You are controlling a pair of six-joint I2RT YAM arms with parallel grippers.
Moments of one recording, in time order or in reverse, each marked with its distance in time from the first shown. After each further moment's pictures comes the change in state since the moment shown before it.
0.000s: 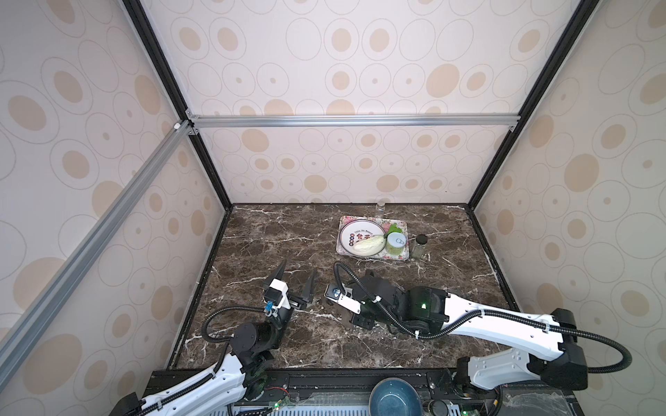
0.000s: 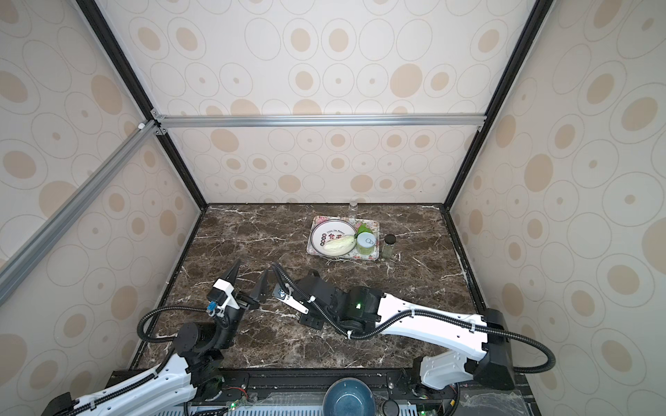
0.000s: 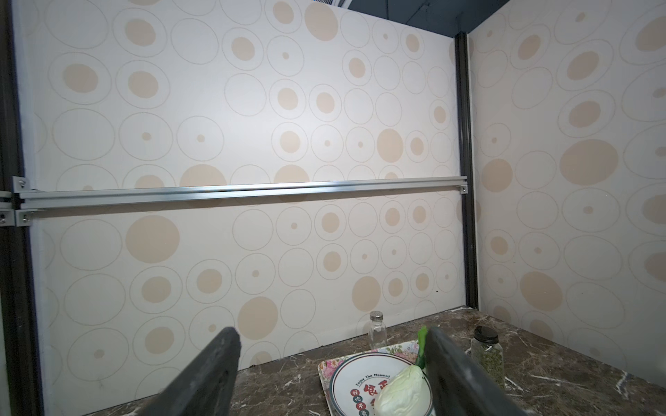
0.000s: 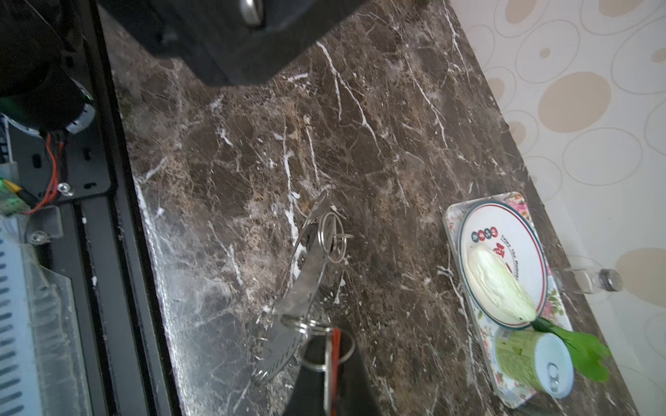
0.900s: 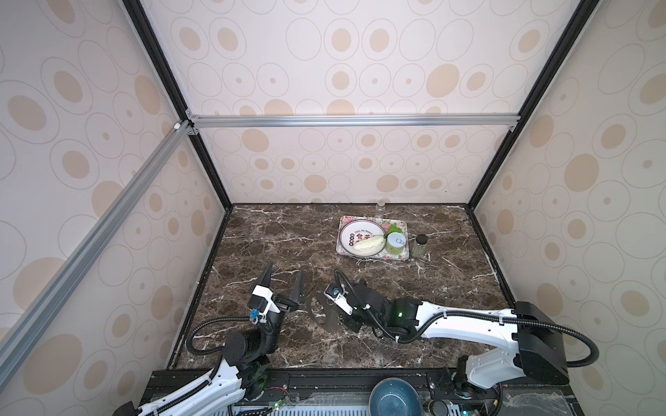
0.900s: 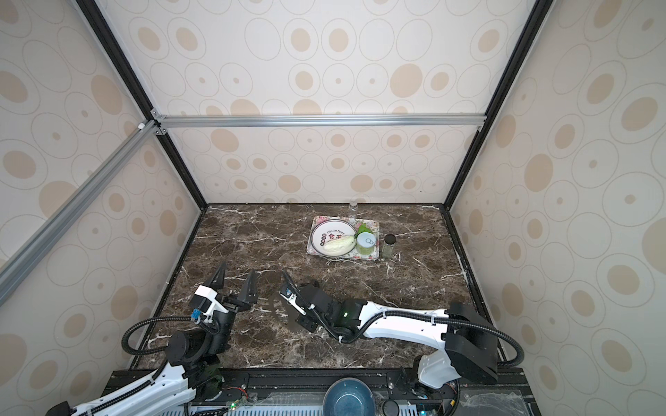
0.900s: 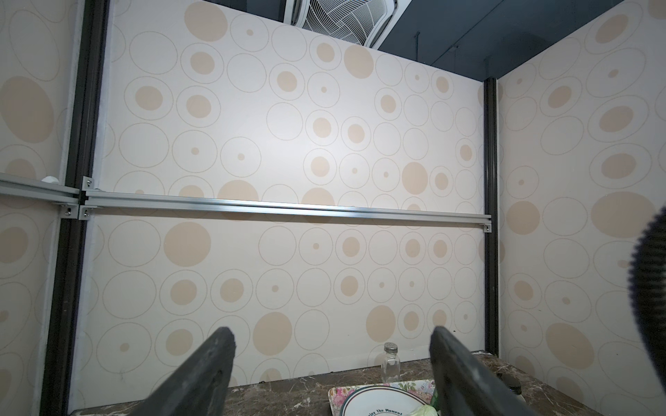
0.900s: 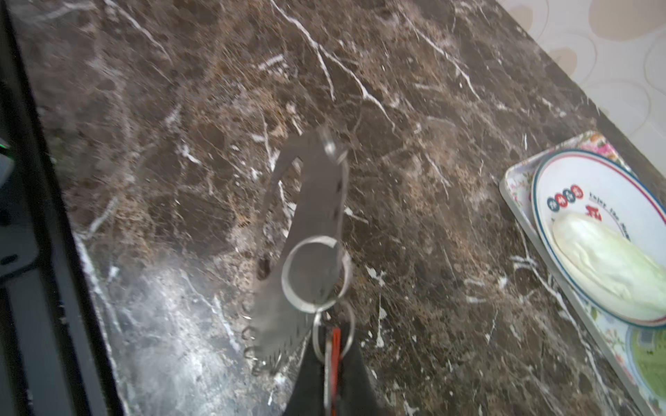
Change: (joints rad) left arm 0.006 -0.059 -0.039 0.072 -0.057 -0.007; right arm -0.077 0.092 -0.330 0.435 -0.011 0.196
